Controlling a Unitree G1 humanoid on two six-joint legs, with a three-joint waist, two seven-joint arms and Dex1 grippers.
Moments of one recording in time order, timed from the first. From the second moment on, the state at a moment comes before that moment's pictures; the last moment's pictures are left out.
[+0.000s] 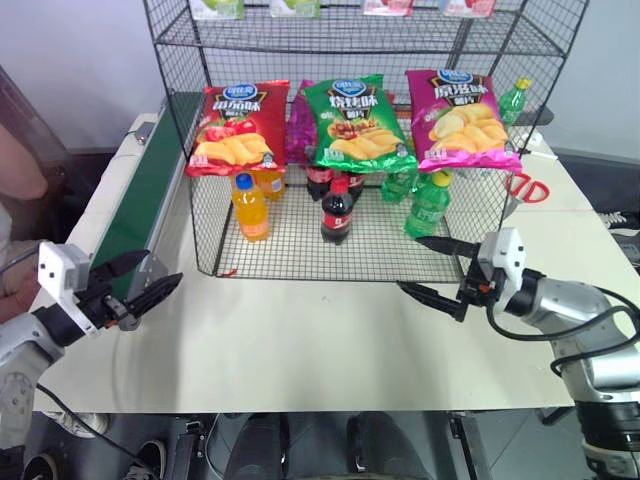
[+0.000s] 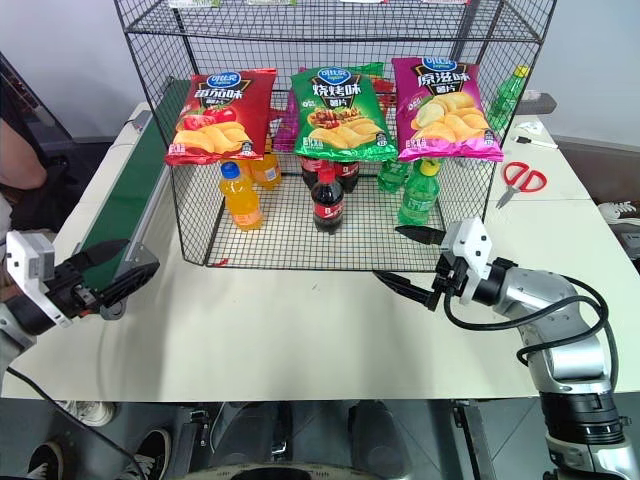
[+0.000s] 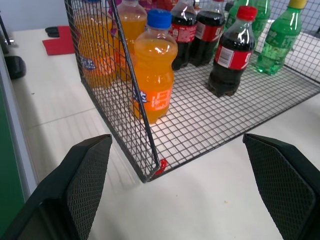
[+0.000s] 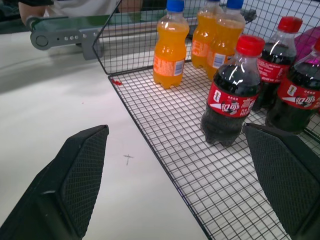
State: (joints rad) left arm 0.11 0.75 0.50 -0.16 -0.66 0.38 -0.90; right arm -0.13 -0.67 -0.15 -0.23 0.45 0.24 1.03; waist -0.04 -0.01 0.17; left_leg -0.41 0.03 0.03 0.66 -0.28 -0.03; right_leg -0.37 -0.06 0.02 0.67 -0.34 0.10
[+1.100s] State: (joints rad) left arm 0.08 0.75 0.48 -0.15 -0.61 0.36 -0.92; right arm -0.11 -0.69 -0.14 -0.23 0.43 0.21 1.04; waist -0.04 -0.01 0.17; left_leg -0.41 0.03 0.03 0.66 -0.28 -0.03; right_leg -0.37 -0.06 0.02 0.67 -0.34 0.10
